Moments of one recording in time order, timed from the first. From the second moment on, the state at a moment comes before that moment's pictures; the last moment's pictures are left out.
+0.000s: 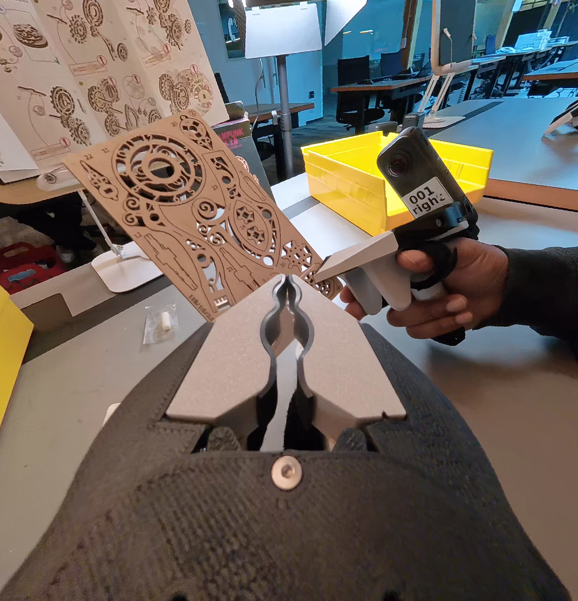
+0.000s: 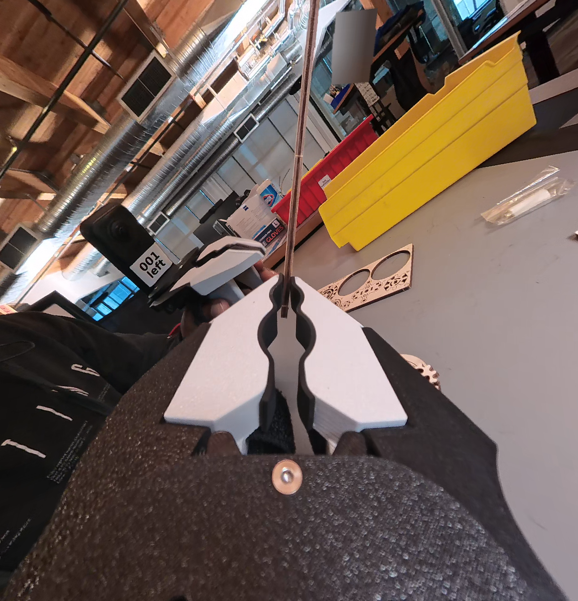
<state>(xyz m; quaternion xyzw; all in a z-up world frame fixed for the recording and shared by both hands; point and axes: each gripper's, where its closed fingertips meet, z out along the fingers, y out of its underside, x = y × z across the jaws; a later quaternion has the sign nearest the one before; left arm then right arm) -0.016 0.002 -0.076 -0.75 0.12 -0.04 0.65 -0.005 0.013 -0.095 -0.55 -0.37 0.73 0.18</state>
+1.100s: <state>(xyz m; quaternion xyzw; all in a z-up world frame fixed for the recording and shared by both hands) -0.059 -0.002 -0.060 -0.70 0.07 -0.02 0.71 0.000 0.022 -0.088 -0.53 -0.34 0.76 0.16</state>
